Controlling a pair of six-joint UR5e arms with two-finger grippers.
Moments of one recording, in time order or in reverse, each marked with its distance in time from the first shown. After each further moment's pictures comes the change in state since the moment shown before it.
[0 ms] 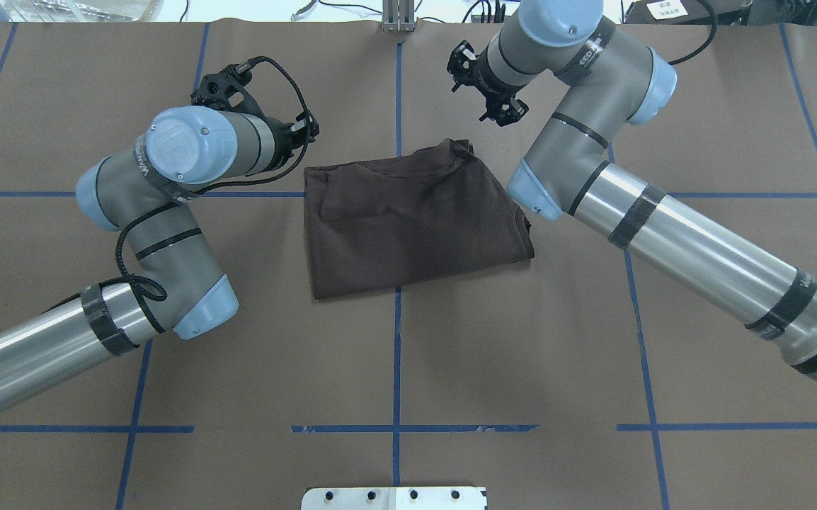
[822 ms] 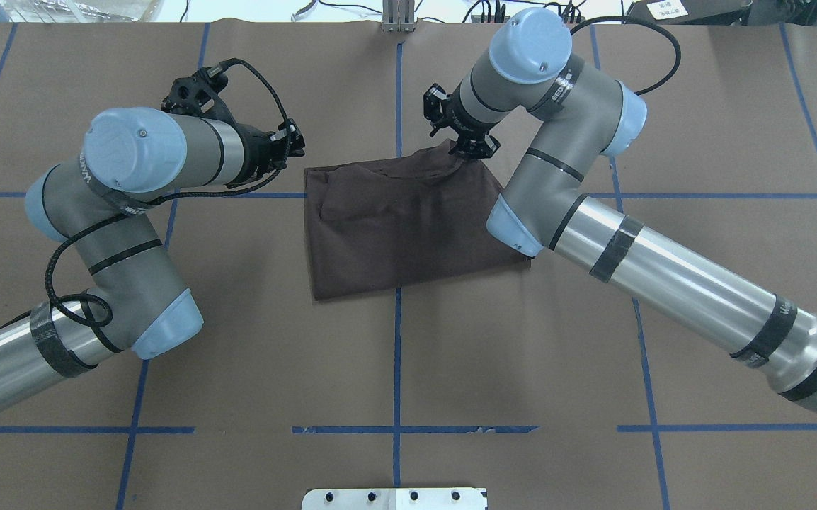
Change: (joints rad) left arm -0.008 0.076 -0.141 0.008 -0.091 0.001; right arm -0.113 -0.002 0.020 -0.003 -0.005 -0.009
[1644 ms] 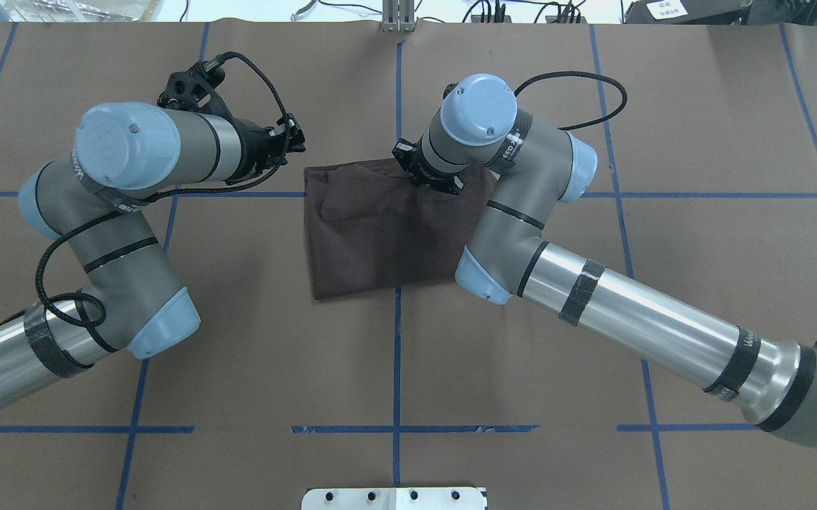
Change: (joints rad) left arm -0.003 0.003 -0.023 0.003 -0.001 -0.006; right arm -0.084 0.024 -0.048 0.001 -0.088 -0.114
